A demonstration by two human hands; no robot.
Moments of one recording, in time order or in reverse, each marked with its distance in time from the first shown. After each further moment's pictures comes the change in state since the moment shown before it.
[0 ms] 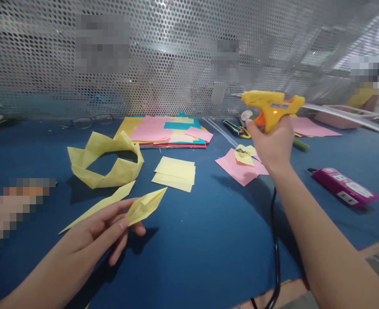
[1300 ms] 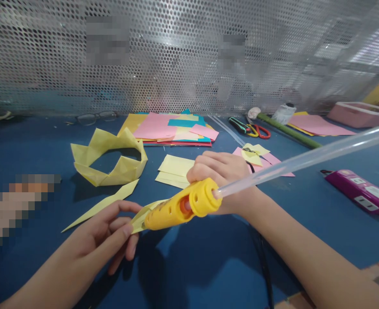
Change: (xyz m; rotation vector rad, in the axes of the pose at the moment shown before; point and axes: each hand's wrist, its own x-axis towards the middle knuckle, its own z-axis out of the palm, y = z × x) left_hand -0.004 0.002 0.001 -0.123 -0.046 -0.028; right_hand -0.061 -0.112 -0.025 0.547 -0.354 -0.938
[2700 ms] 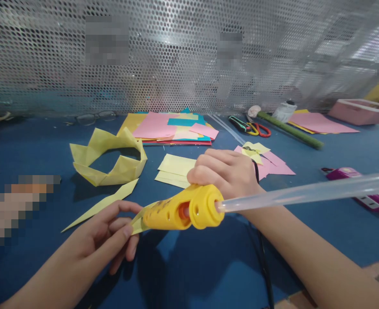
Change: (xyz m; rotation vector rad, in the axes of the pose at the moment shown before) left_hand -0.001 0.001 0.003 -0.002 -0.015 -0.024; right_hand -0.005 -0.002 -0.005 -0.189 0.033 -0.044
